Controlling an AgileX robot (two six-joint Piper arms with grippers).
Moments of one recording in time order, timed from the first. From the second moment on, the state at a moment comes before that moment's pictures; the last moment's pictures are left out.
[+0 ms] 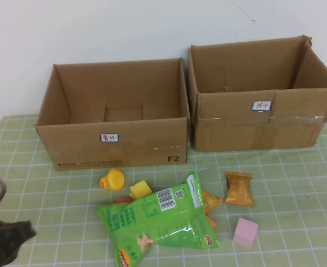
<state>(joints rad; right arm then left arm) 0.01 0.83 -0.43 0.48 0.52 -0.54 -0.01 0.80 -0.37 -0.62 0.39 0.02</state>
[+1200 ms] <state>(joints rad) 0.01 0.83 -0.43 0.65 0.50 -0.70 -0.01 1.89 -0.67 -1.70 0.72 1.00</state>
